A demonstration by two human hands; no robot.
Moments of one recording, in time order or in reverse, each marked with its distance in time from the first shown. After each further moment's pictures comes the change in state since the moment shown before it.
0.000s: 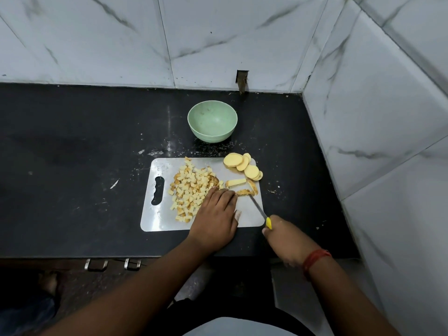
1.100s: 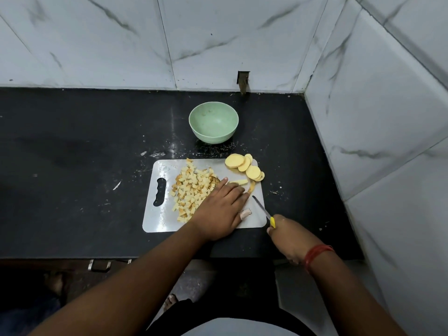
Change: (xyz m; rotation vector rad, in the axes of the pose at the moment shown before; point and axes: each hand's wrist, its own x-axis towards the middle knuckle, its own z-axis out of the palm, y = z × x) left_hand 0.028 -0.018 -0.009 0.014 -0.081 0.257; right_hand 0.014 0.011 -0.002 -0.036 0.004 0.035
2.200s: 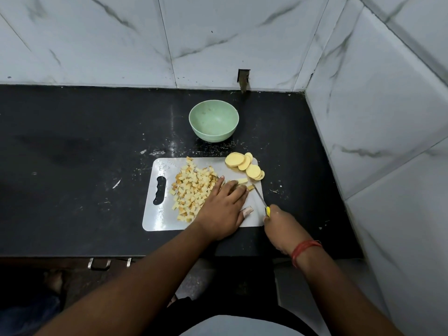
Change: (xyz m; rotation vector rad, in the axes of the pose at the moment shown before) left_hand 0.003 0.010 0.006 0.068 0.000 -0.093; right_hand 0.020 -0.013 0.010 -0.027 0.106 0.038
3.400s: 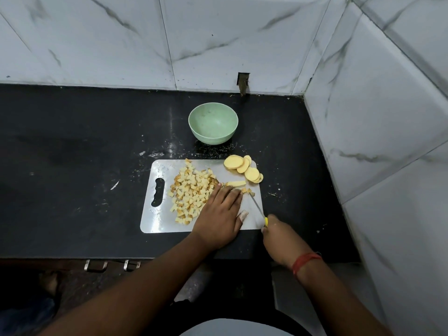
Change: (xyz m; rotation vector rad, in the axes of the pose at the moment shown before) left_hand -0.012 0.010 0.007 -0.033 0.041 -0.106; right_hand -0.010 0.009 0.008 -0.030 -0.035 -0.038
